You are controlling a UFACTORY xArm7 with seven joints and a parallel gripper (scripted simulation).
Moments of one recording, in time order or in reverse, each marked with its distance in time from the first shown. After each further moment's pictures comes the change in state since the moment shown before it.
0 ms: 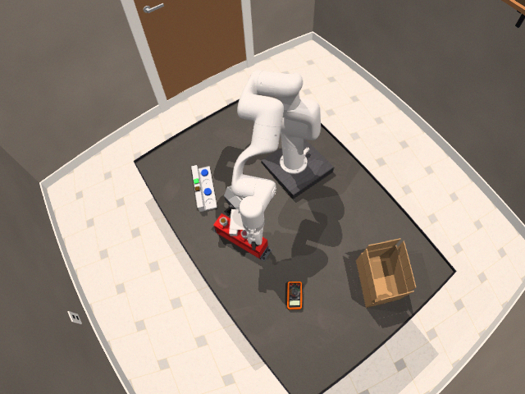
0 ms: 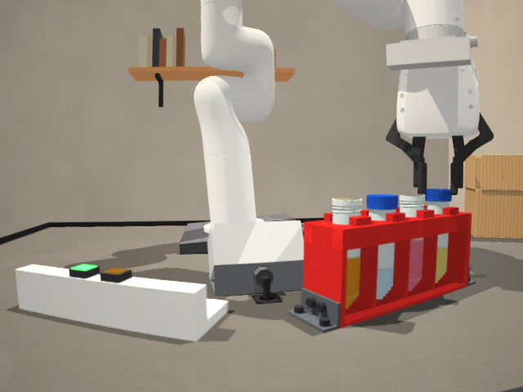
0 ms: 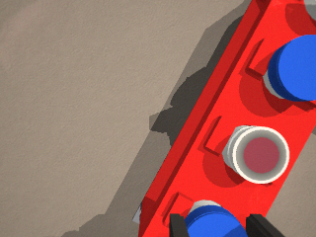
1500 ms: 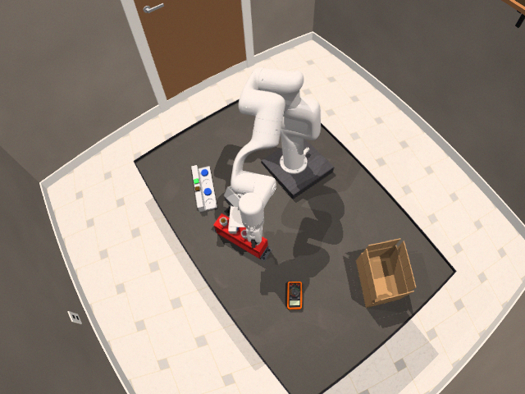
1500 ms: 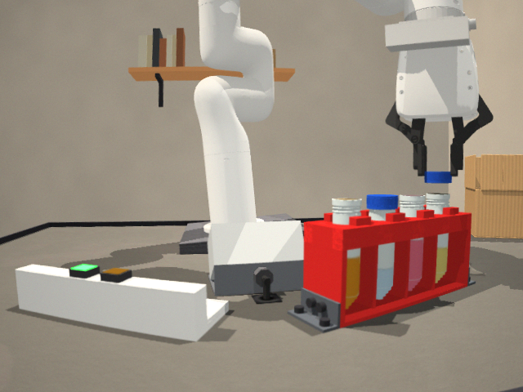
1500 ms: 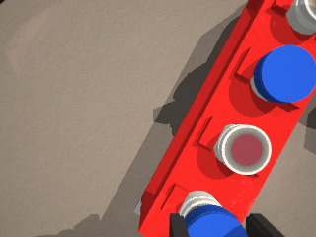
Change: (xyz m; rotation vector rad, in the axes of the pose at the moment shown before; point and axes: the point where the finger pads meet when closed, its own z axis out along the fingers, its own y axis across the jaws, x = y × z) arm 0.000 0.000 -0.022 0.000 0.000 0.000
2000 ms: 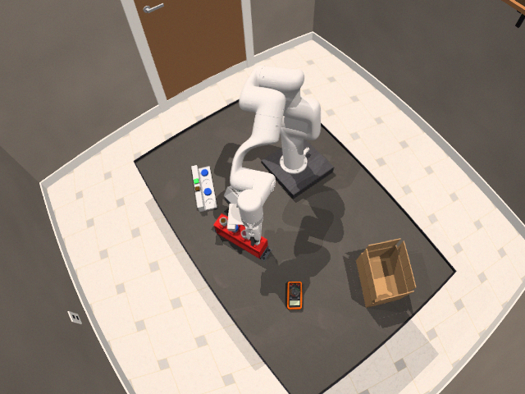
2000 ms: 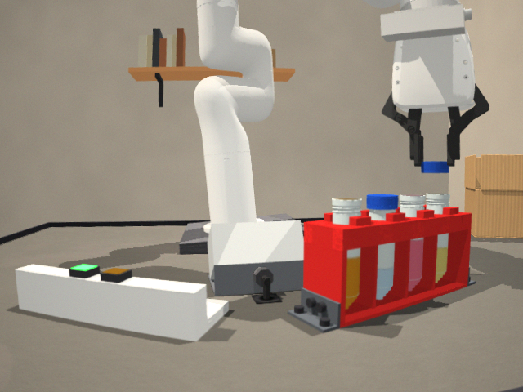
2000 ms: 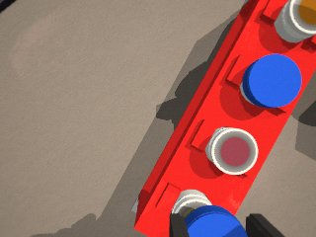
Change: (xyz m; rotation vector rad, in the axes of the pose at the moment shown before) arm 0.003 0.004 -0.012 0.002 -0.001 -0.003
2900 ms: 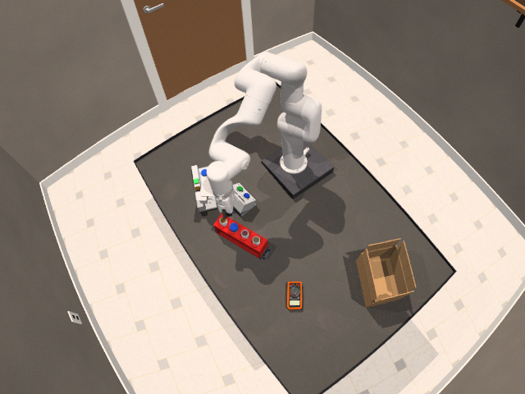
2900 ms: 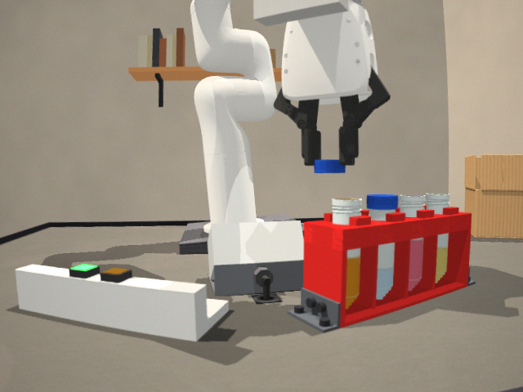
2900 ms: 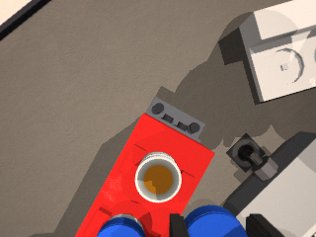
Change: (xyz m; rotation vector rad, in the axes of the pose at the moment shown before) arm 0.110 0.099 0.000 0.000 -0.001 -0.001
